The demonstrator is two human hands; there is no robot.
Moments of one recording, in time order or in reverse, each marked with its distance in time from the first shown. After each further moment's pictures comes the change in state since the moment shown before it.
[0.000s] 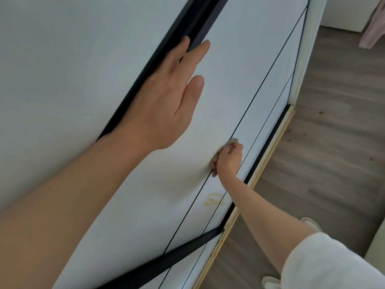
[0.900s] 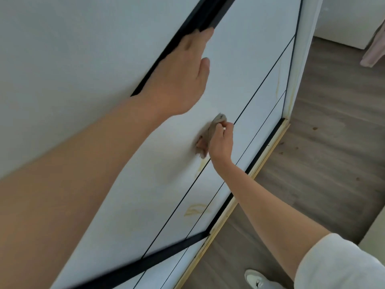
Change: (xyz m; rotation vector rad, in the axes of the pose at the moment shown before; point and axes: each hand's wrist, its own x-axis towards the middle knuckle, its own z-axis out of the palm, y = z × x) left_hand 0.142 0.049 0.012 0.147 -0.077 -0.141; right_hand 0.046 -0.130 -0.061 0.194 -0.220 -0.104
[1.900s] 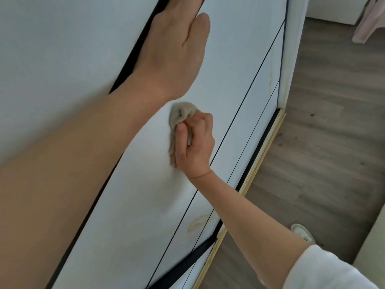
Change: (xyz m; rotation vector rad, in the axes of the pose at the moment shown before) left_hand 0.081 -0.006 0.019 -0.334 0.193 0.167; right_hand -0.001 -0.035 0.046 -0.032 0.240 -0.796
